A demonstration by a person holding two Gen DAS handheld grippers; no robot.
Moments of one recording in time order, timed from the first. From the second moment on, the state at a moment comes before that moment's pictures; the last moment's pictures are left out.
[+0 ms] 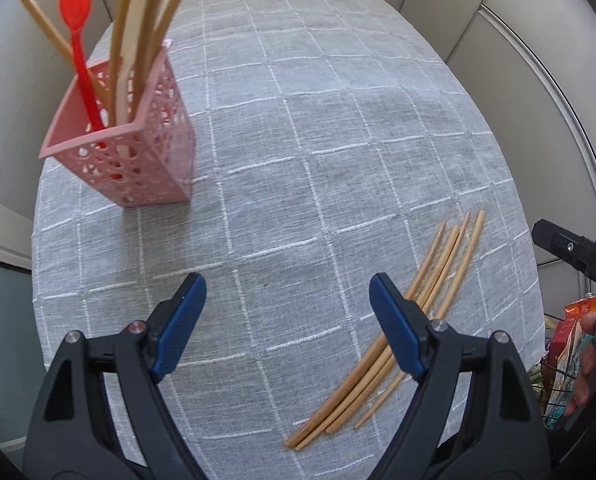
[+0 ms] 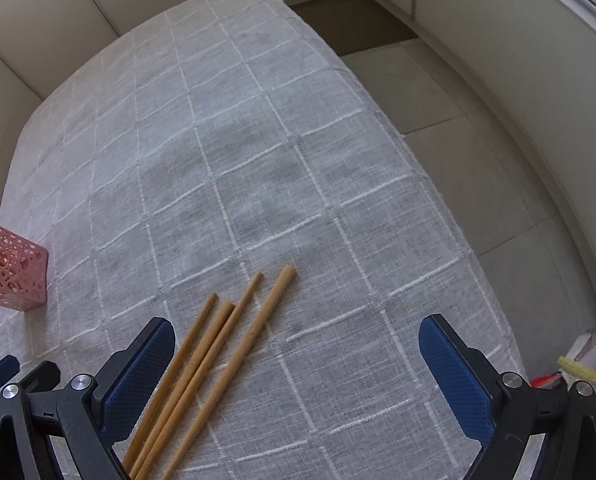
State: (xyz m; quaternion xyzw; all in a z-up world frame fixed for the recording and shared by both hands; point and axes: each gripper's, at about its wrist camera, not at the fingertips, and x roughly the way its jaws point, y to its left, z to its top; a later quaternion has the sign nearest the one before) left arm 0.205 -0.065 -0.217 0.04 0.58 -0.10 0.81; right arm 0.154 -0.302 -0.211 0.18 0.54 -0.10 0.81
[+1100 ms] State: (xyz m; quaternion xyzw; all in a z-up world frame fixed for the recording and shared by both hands) left arm 0.237 -0.175 -0.261 0.11 0.59 -0.15 0.78; right arm 0.163 -0.336 -0.254 0.24 0.60 -0.10 0.75
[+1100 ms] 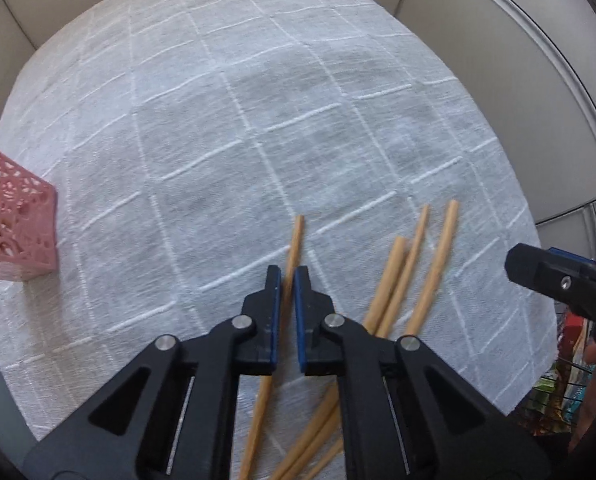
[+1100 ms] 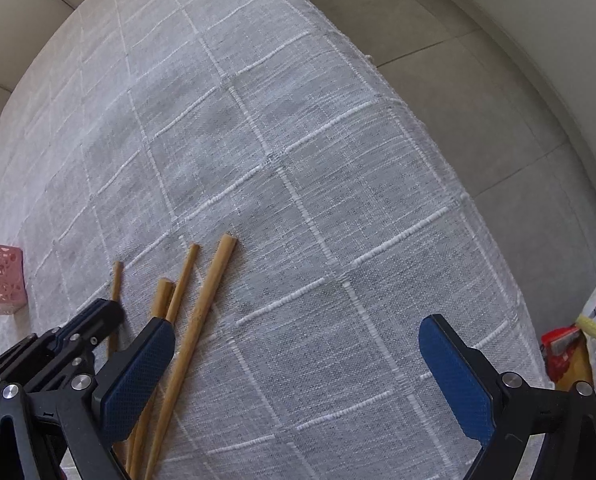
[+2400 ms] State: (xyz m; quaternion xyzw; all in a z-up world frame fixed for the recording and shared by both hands) left arm 0.193 -0.070 -0.249 0.03 0.61 -0.16 0.78; right arm 0.188 -0.258 -0.270 0.18 0.60 -0.07 0.78
